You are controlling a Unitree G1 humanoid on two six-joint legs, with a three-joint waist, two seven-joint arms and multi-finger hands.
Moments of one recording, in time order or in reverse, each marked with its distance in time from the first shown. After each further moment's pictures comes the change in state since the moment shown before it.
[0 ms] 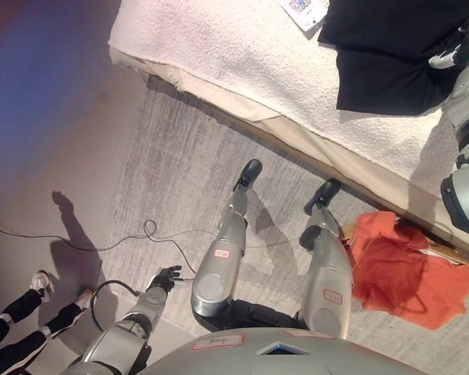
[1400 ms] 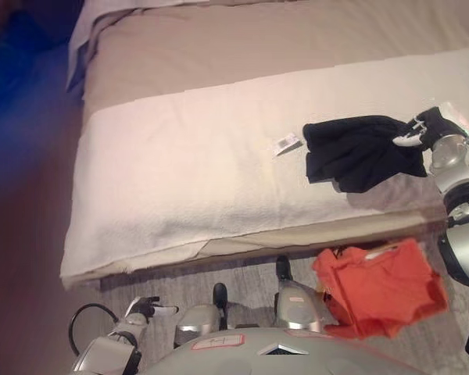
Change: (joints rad) left arm 0.061 0.045 0.127 0.129 0.081 0.041 -0.026; right arm 0.485 -0.122 -0.207 -0.221 0.032 -0.093 0.126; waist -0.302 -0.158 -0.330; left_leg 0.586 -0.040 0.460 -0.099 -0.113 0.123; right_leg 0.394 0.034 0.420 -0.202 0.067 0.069
